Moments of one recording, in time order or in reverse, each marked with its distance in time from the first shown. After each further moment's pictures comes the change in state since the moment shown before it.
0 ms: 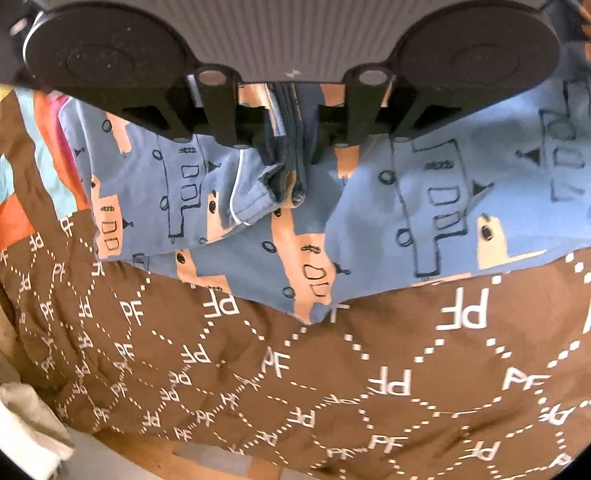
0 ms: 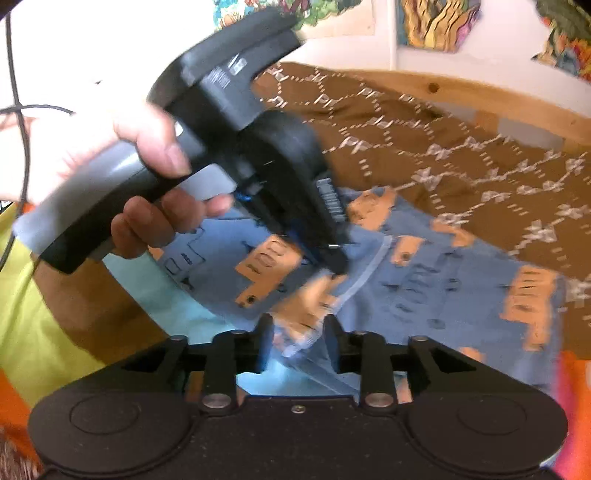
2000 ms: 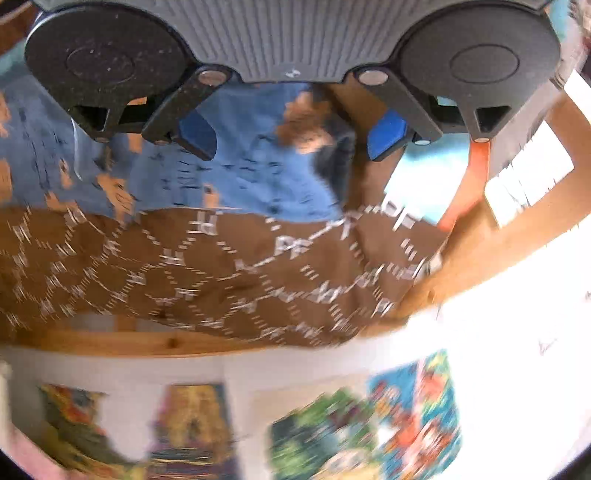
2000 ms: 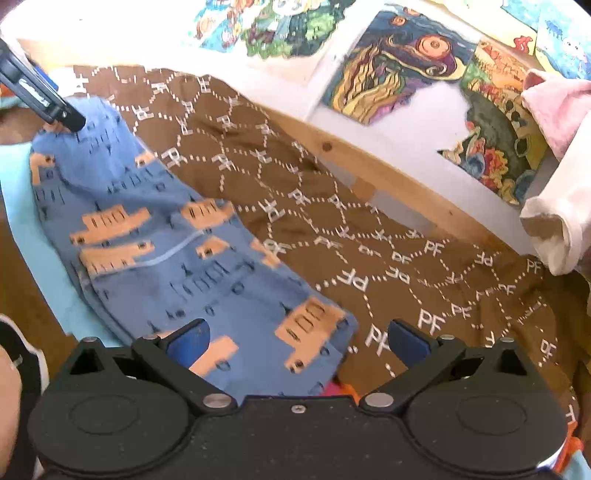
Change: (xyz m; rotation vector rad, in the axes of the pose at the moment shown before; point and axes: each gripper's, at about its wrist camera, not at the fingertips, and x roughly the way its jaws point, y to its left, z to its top) left arm -0.108 0.032 -0.100 -0.096 -0.543 0.535; right arm -0.029 -0.044 -0.032 -0.302 -0.157 -0.397
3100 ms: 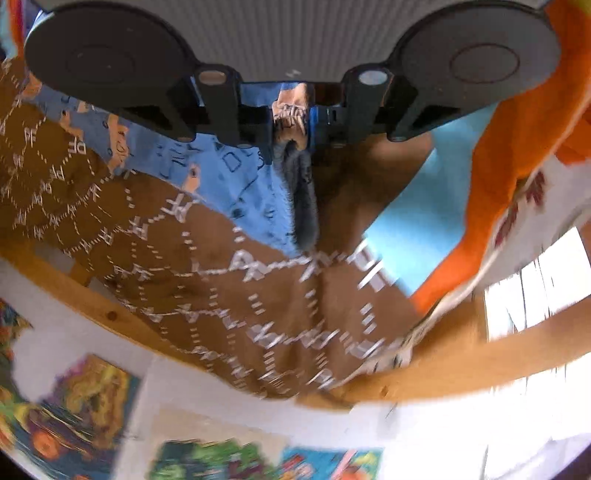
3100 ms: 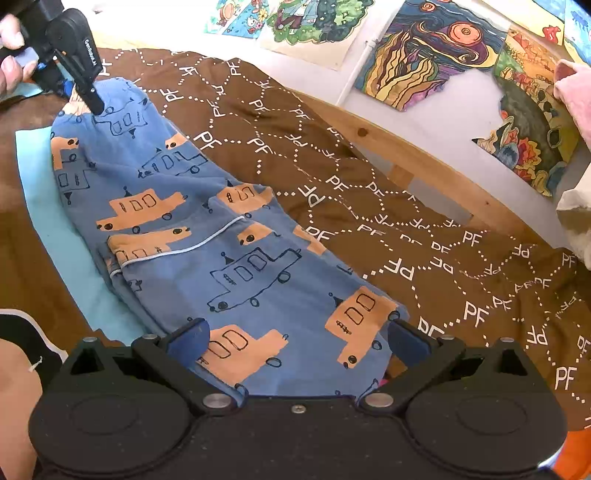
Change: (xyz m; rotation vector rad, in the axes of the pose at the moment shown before) left arm 0.021 0.028 0.010 -0.332 0.145 -0.057; right arm 0.014 0.021 -0.004 -0.014 0.048 0.070
